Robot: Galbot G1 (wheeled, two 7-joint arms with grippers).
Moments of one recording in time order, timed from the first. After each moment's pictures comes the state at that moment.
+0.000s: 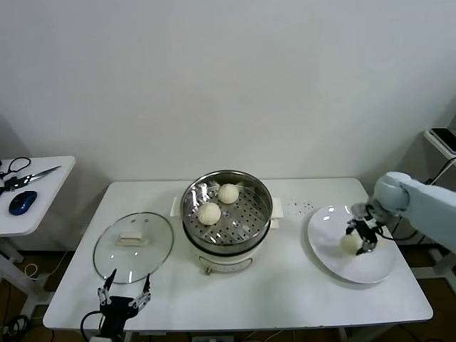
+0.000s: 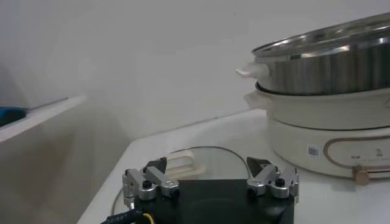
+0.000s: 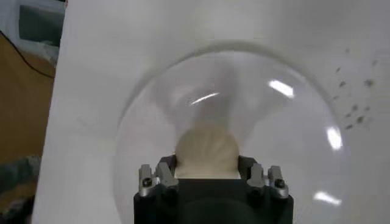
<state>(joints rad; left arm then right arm) 1.76 -1.48 -0.67 -2.00 0.10 -0.03 0.04 0.33 0.63 -1.26 1.18 0.04 0.02 -1.11</state>
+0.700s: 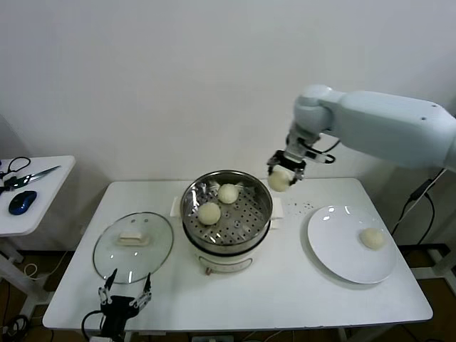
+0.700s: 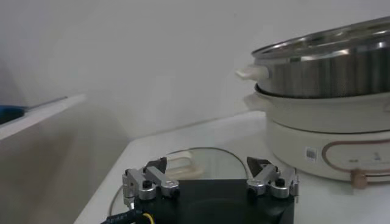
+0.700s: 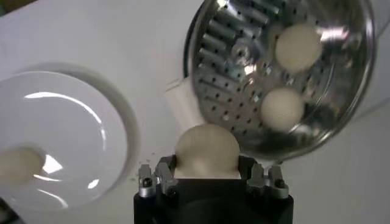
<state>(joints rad) 1.76 -1.49 -0.67 -2.00 0.09 -0.03 0.04 0.80 1.08 -1.48 1.28 0.04 0.41 -1.10</state>
